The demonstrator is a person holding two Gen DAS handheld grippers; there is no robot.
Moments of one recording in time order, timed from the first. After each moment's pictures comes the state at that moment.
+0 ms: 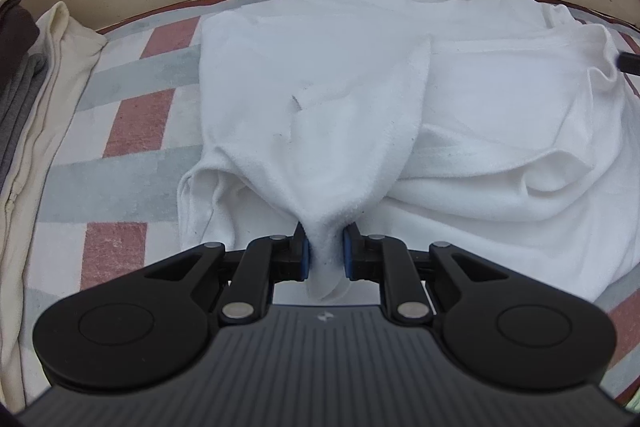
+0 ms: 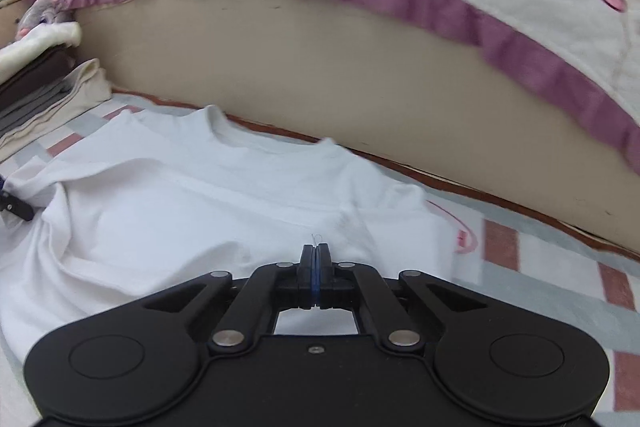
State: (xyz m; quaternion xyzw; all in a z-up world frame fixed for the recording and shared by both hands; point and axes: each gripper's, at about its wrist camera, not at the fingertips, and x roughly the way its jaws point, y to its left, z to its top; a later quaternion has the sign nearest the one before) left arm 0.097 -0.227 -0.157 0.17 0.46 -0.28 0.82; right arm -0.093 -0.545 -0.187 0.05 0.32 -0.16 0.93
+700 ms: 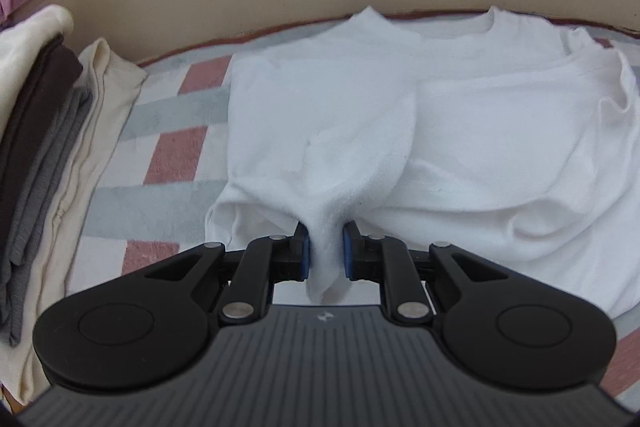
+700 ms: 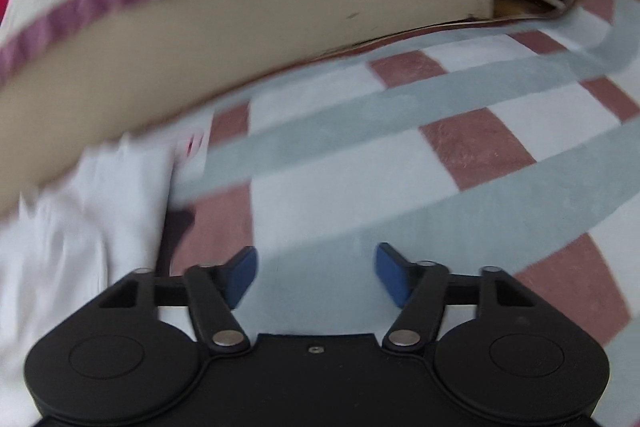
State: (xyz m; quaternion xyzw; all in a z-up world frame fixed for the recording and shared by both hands) left arm 0.079 -0.255 -0.122 0.20 0.42 -0.23 0.86; right arm -0.226 -0.653 -0.236 0.29 0.34 -0.36 0.82
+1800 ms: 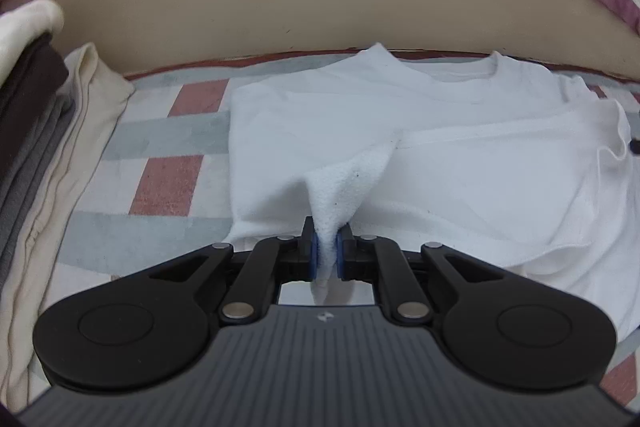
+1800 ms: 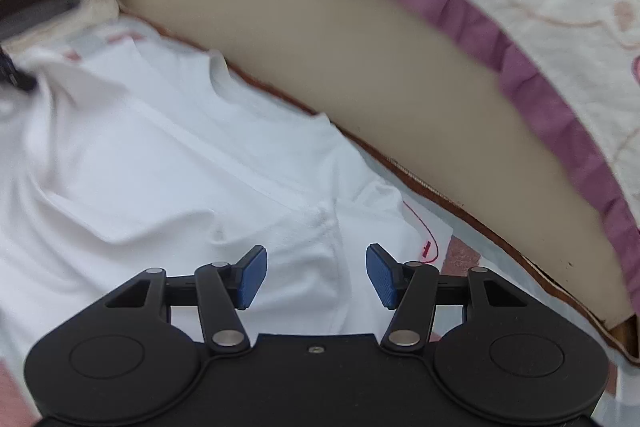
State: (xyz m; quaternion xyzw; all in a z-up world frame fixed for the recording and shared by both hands) left arm 0.122 -0.233 -0.134 0.14 0.41 -0.26 0.86; right arm -0.065 -0.530 -0.181 -0.09 0.41 -0.14 0.90
